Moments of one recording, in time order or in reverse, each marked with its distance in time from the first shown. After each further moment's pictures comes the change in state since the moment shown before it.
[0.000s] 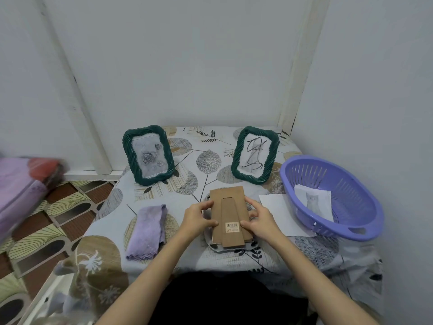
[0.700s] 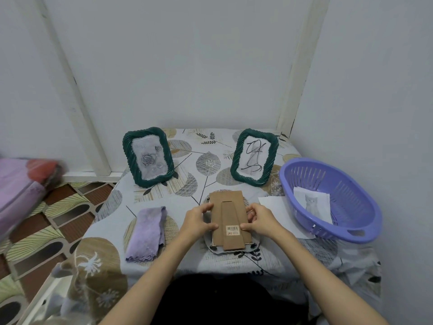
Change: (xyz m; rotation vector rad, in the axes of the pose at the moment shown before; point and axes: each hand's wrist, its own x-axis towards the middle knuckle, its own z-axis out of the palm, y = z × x) left_hand -0.003 0.001 0.001 0.107 -0.010 0.025; right_hand 0.018 0.001 -0.010 -0.278 -0.090 0.084
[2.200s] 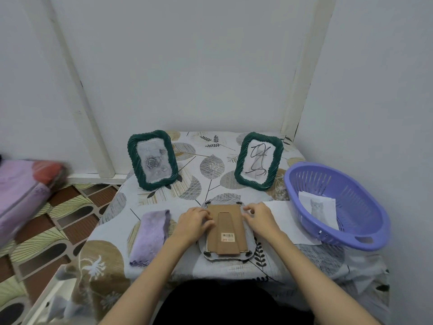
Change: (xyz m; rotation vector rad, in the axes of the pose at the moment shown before) left_hand 0.025 -0.035 -0.008 0.492 0.010 0.213; right_hand 0.017 -0.009 0.012 -0.162 0.159 -0.051
